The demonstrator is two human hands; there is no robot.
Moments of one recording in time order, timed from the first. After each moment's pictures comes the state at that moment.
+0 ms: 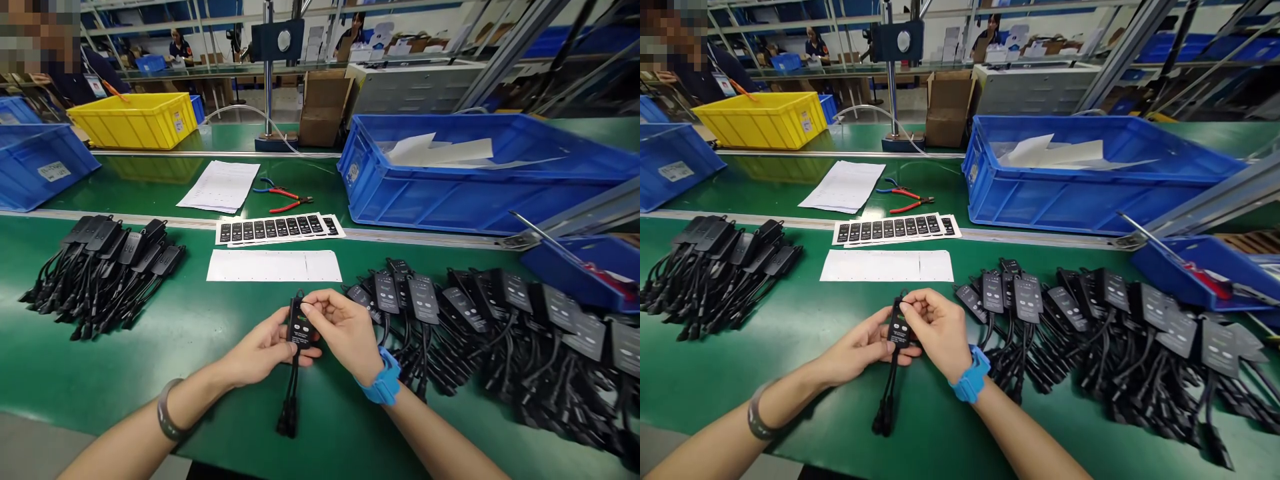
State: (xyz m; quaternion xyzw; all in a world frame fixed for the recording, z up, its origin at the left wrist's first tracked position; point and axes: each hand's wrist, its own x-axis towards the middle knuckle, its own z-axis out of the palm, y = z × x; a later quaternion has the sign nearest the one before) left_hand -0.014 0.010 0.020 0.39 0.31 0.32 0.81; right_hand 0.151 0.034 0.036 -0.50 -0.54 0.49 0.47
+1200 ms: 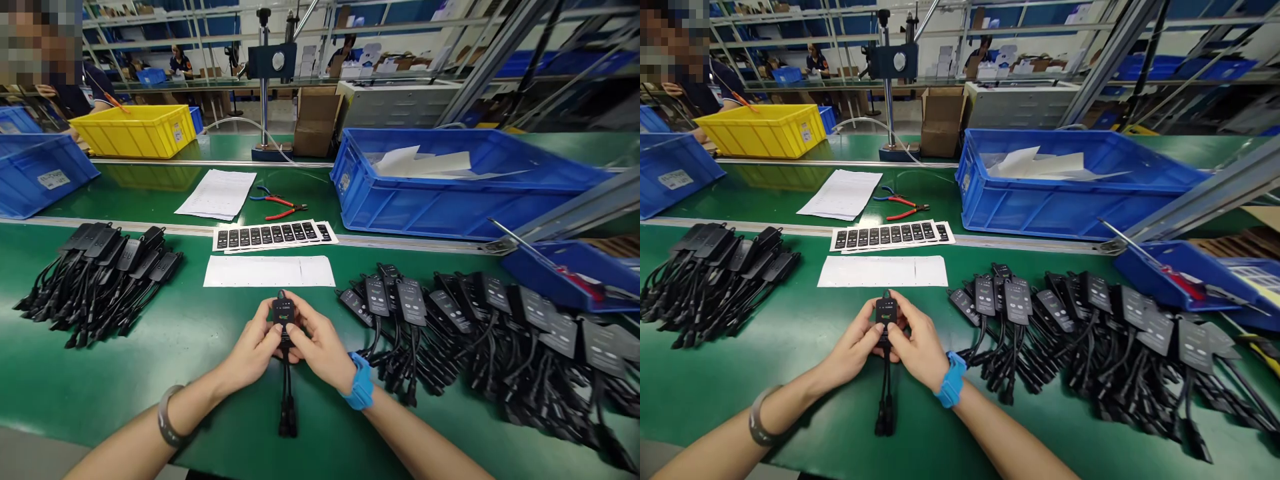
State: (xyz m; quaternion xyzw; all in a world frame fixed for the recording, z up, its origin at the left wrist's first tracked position) left_hand -0.011 0.011 0.015 0.45 0.42 0.37 0.69; right_hand 0.145 0.026 0.010 -0.45 -0.62 0.51 0.38
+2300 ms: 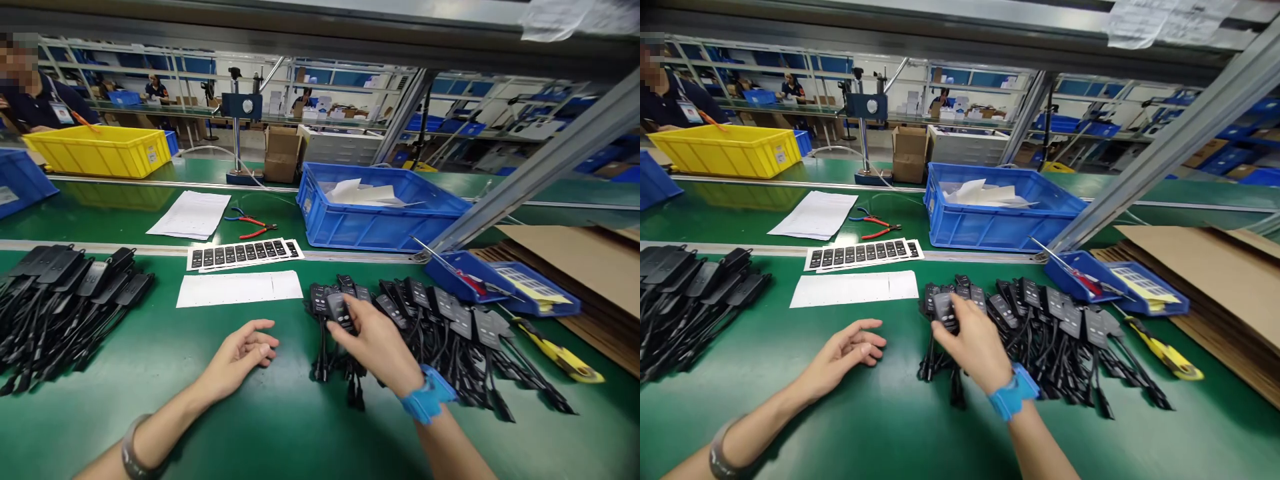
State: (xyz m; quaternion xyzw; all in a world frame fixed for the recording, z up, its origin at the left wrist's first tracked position) left_hand -0.013 0.013 0.014 0.50 0.38 0.34 0.70; right_hand 0.247 0.024 0.063 -0.69 -0.70 0.10 0.16
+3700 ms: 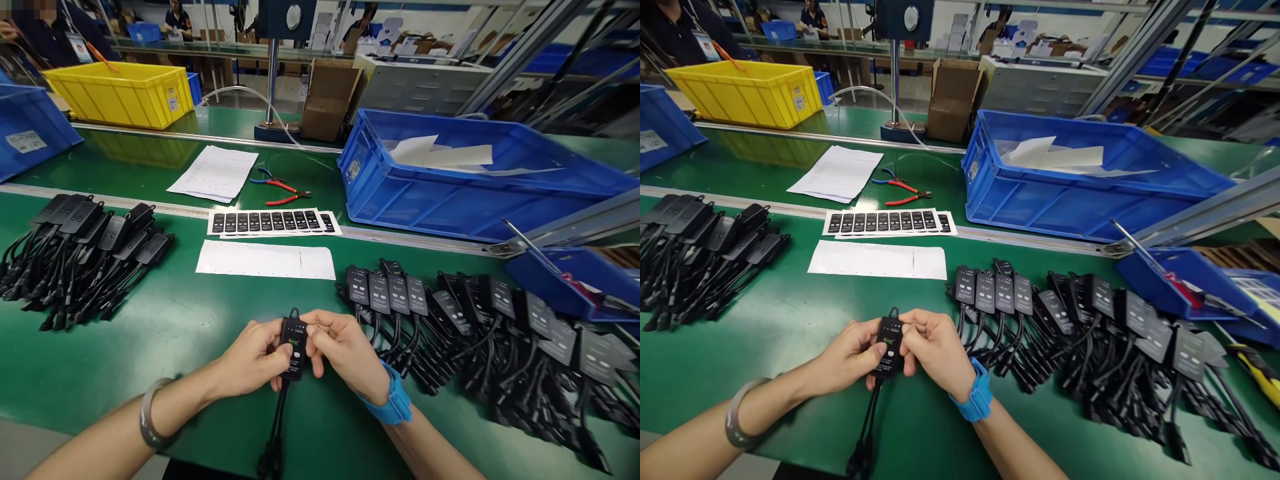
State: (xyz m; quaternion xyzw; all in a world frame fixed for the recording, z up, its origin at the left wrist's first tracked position) left_hand -0.012 0.003 0.015 0.58 0.42 0.24 0.66; right_hand 0.172 0.022 0.032 -0.49 -0.52 0.65 0.28
